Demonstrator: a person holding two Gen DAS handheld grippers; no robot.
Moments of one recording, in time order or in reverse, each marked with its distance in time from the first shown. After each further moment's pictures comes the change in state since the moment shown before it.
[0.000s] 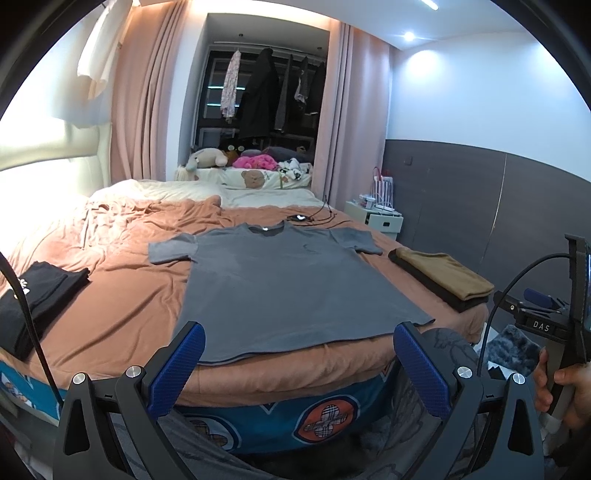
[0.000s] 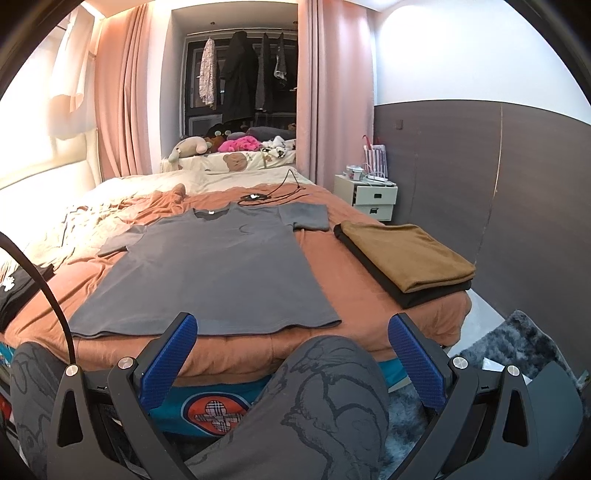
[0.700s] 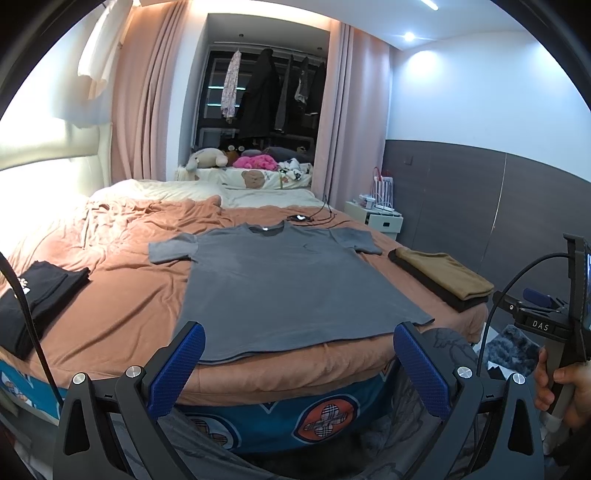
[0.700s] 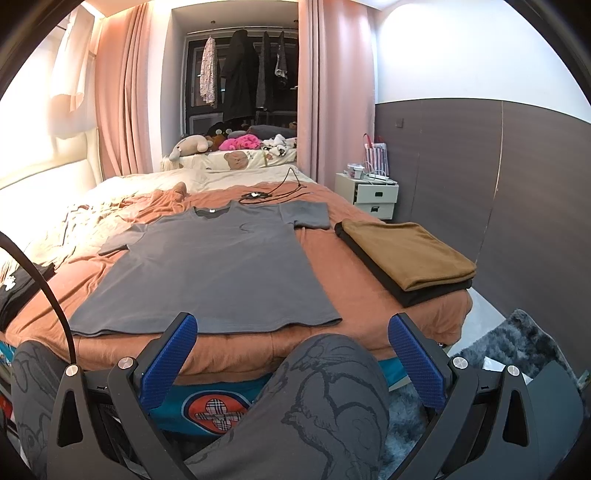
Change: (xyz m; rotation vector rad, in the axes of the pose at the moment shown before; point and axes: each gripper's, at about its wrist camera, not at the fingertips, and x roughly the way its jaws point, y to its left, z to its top) left arm -0.001 0.001 -0.002 0.000 -0.002 0.000; right arm -0.001 0.001 -0.002 -0.001 0.002 0.001
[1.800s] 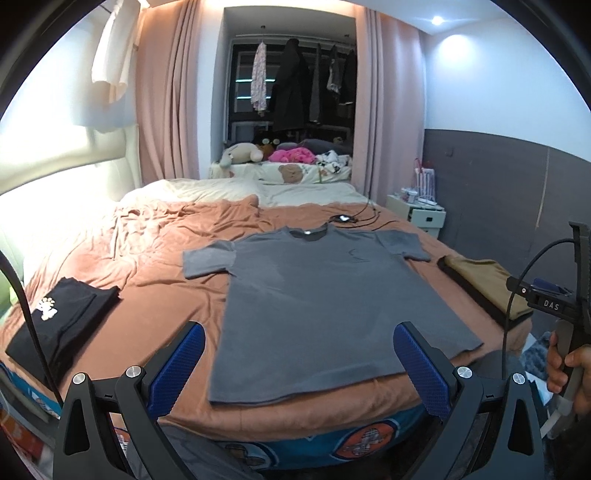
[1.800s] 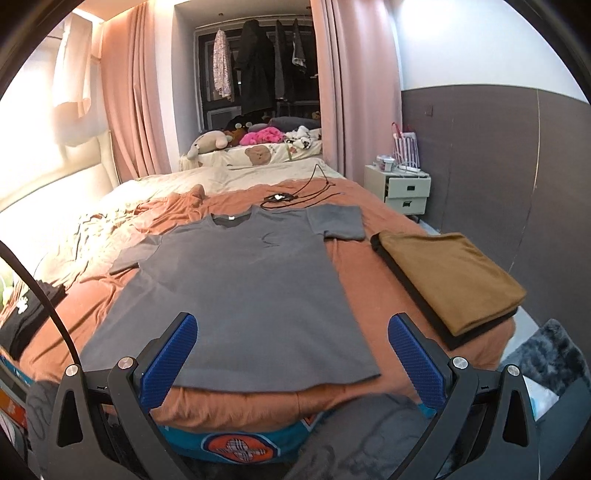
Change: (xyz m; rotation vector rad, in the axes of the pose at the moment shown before) left arm 0.059 0.026 0.064 -0.003 0.055 0.180; right arm 0.107 -0.016 0.072 0.031 0.053 0.129
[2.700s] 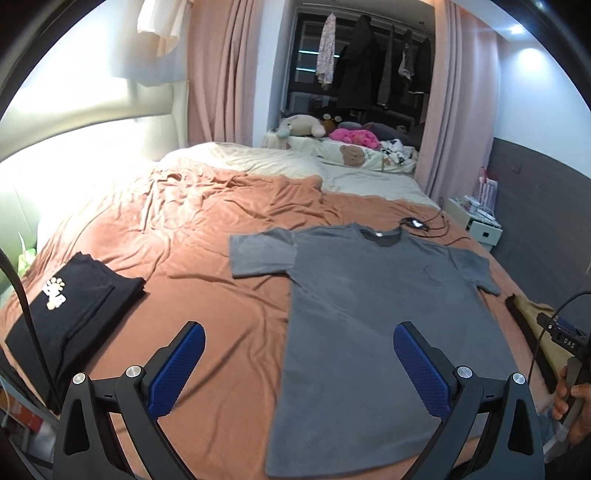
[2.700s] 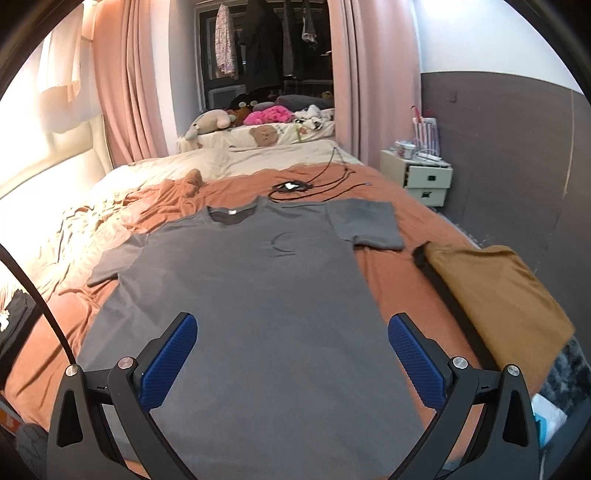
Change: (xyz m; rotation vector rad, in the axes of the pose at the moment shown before) left arm 0.116 0.107 0.065 -0.164 0.110 0.160; right arm 0.127 0.028 0.066 -0.015 0.076 0.016
